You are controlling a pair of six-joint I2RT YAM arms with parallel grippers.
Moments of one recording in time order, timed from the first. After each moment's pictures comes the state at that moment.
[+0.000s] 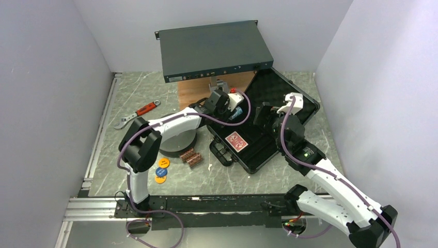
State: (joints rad) left arm -0.76 1.89 1.43 -0.28 -0.06 0.13; right arm 0.65 0.82 0.78 -0.14 0.61 0.32
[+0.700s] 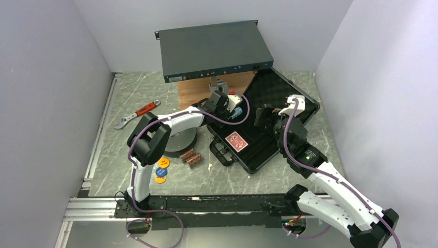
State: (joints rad) left arm -0.72 2.03 1.47 -0.22 -0.03 0.17; right arm 0.65 0.77 0.76 -0.13 0.59 0.32
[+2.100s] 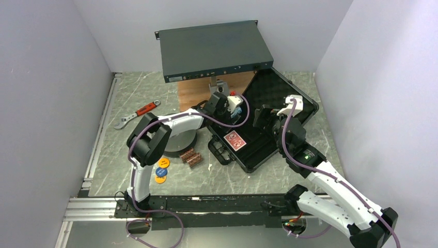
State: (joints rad) left arm -0.72 2.03 1.42 -0.11 0.04 0.16; right arm 0.65 0.78 0.74 -0.12 0.57 0.32
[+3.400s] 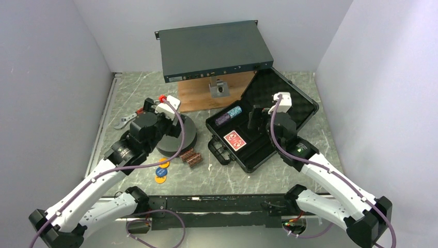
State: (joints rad) left arm -0.68 0.84 0.91 -0.32 -0.36 0.18; right arm 0.65 0.89 0.77 -0.16 0.53 0.30
